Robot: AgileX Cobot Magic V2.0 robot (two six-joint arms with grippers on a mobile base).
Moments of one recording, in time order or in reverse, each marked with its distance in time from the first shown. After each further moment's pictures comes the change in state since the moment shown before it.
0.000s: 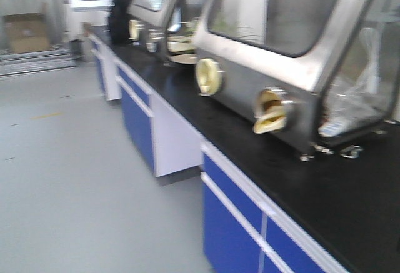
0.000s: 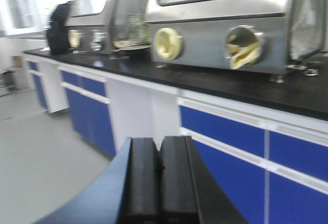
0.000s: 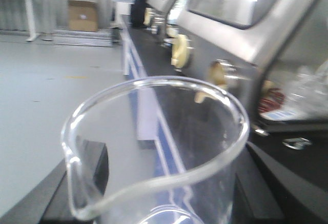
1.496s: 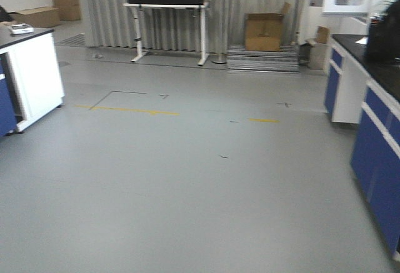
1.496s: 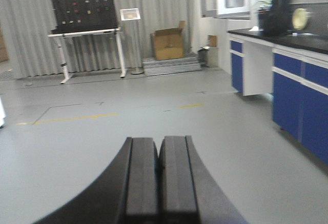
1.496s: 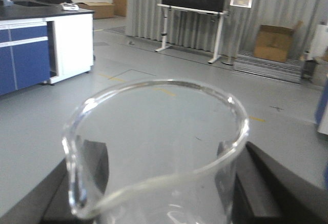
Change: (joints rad) left arm 0.000 0.000 0.000 0.000 0.000 0.000; right arm 0.000 0.000 0.000 0.000 0.001 -0.002
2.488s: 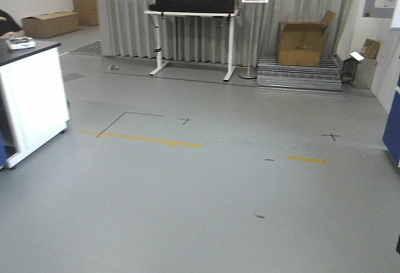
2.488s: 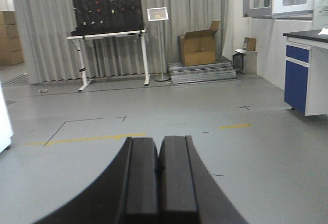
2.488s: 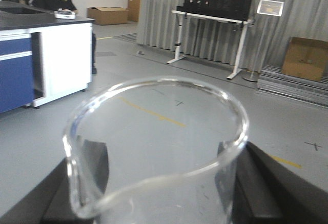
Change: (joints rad) left arm 0.000 0.000 0.000 0.000 0.000 0.000; right arm 0.000 0.000 0.000 0.000 0.000 0.000
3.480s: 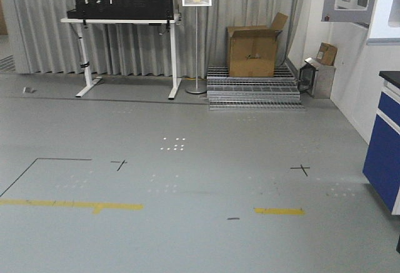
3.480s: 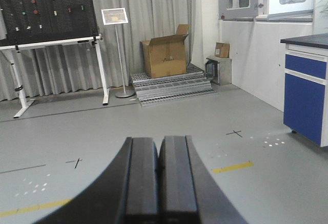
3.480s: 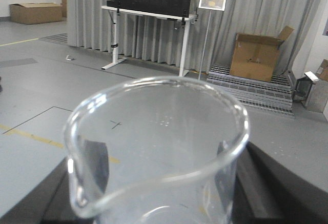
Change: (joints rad) left arm 0.000 0.000 0.000 0.000 0.000 0.000; right arm 0.000 0.000 0.000 0.000 0.000 0.000
